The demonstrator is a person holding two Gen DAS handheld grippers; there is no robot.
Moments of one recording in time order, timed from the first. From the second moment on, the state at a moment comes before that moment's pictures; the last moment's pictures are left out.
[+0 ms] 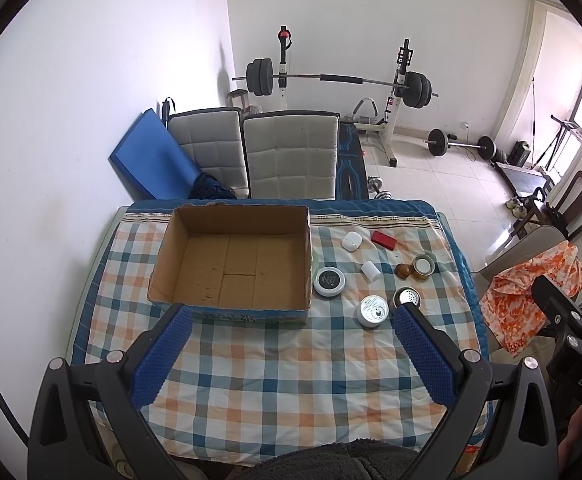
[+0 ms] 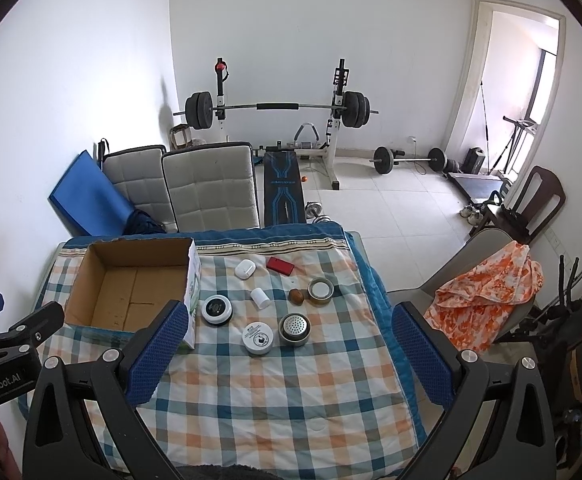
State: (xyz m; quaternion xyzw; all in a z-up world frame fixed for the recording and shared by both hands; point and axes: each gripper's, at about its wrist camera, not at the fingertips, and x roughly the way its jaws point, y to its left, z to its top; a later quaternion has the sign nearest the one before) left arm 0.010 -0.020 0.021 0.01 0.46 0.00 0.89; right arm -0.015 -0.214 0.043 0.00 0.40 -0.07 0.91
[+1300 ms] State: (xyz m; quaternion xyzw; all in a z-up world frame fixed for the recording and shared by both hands) left arm 0.207 -0.135 -0.284 0.11 0.66 0.04 0.75; right arm 0.199 -0.317 -0.332 0.12 0.68 -0.05 0.72
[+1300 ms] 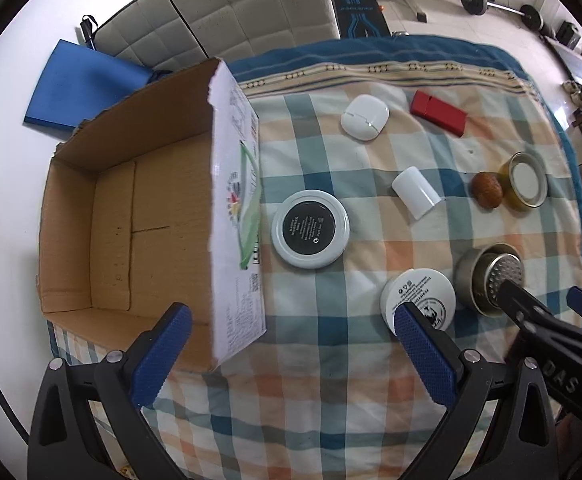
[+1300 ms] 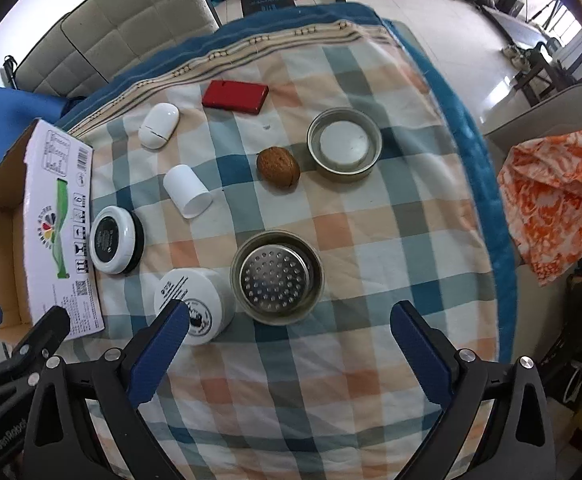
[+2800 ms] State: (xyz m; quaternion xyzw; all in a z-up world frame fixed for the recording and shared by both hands) left arm 0.236 -0.210 -0.426 0.10 0.75 -0.08 0.65; right arm 0.174 -0.369 -0.465 0.12 0.78 -0.10 0.61
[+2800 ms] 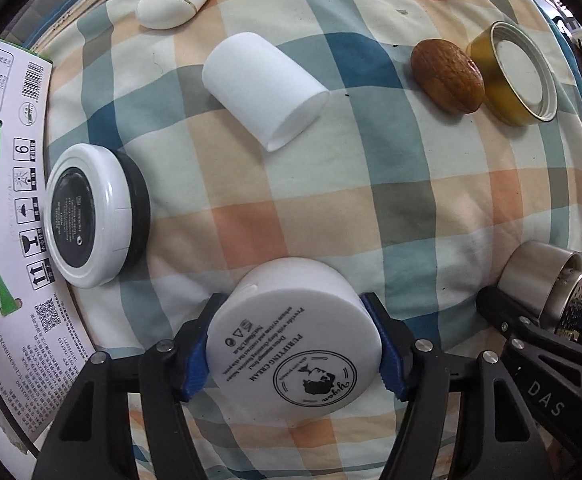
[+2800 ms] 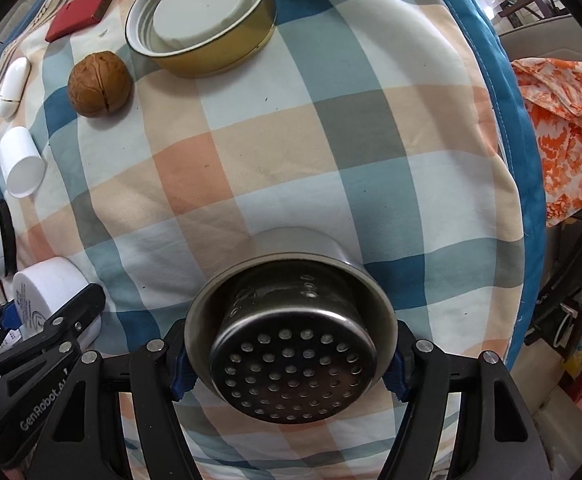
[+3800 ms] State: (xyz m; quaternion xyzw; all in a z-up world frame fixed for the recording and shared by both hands) left arm 0.198 -0.113 -0.223 0.01 0.64 -0.10 0.77; right arm 0.180 -0.275 -0.260 0.07 0.69 0.02 0.72
